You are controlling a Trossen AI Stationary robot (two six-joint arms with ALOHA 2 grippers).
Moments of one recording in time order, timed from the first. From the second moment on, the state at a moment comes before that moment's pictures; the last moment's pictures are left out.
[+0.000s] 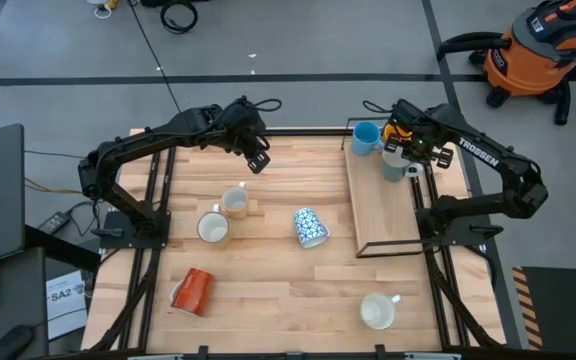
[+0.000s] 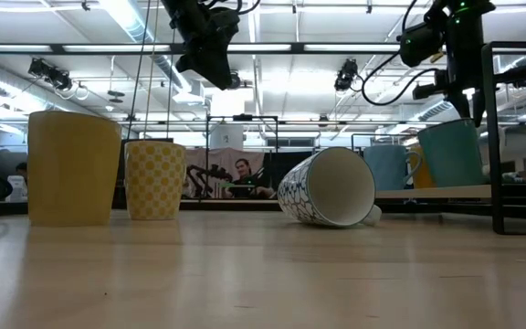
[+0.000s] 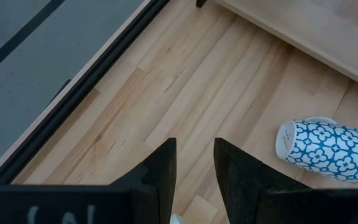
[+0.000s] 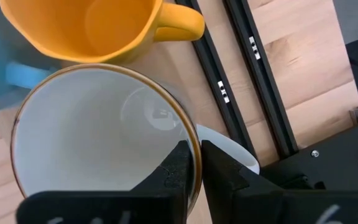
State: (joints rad) left arm 0.41 1.56 1.55 -0.90 -0.08 -0.19; right arm -0.87 1.18 1.10 -1.41 0.21 1.12
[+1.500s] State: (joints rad) left arm 0.40 1.56 1.55 -0.92 -0.08 -0.17; right arm -0.87 1.18 1.10 -1.41 0.29 1.08
